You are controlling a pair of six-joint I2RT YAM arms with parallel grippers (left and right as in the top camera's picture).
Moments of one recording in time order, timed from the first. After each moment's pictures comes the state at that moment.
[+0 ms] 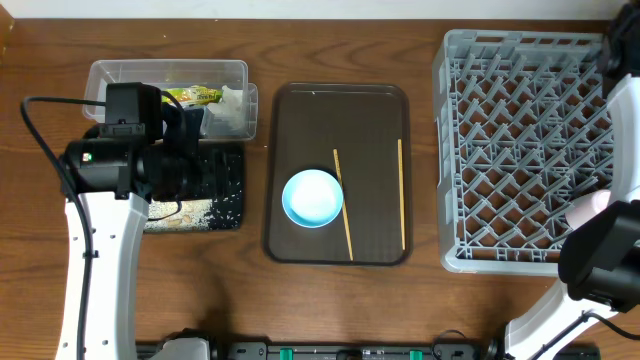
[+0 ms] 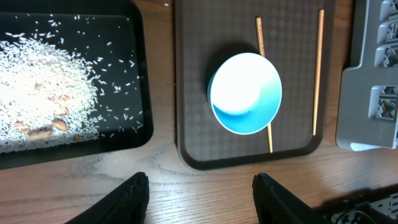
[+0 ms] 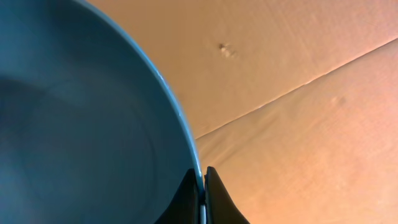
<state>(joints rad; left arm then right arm) 0.04 1.33 1.40 -1.32 0.36 -0.02 -0.28 1.94 1.84 -0.20 1.13 -0.63</state>
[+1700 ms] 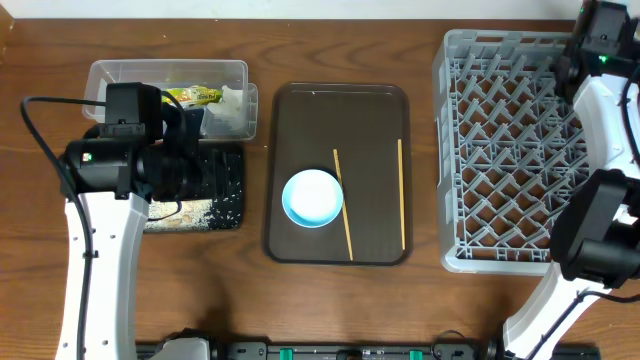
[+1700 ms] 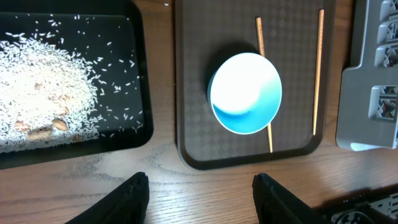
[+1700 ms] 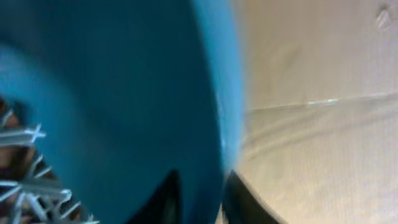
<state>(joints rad) 0.04 1.33 1.40 -1.32 0.36 -0.02 -0.21 2.06 1.74 -0.56 1.06 -0.37</state>
